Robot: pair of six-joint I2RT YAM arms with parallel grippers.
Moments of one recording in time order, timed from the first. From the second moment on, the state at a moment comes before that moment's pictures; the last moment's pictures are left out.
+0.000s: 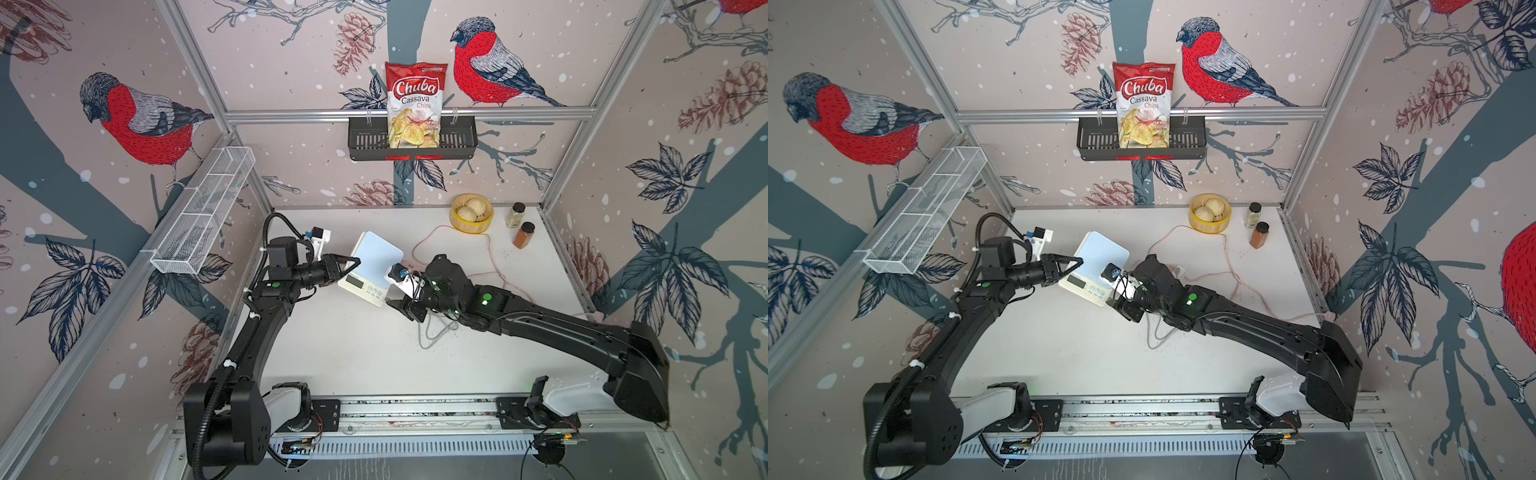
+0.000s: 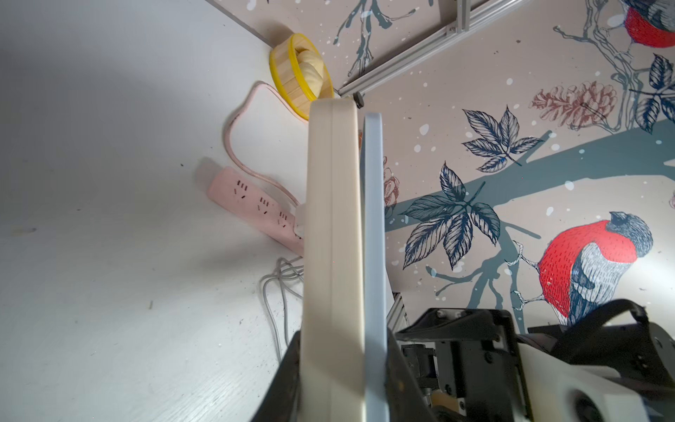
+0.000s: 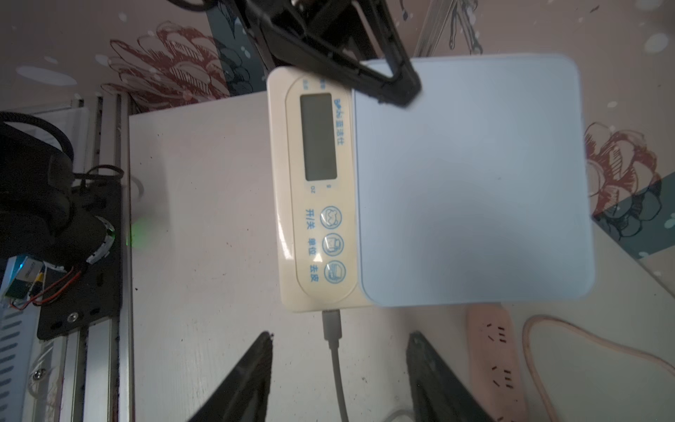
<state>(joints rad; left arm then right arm) 0.04 1.21 0.90 -0.29 1.03 -0.53 1.04 1.33 1.03 -0.18 -0.10 -0.20</state>
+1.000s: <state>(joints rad) 0.12 1.99 1.28 -0.24 0.92 -0.35 0.42 1.09 0.86 -0.14 0.25 0.39</state>
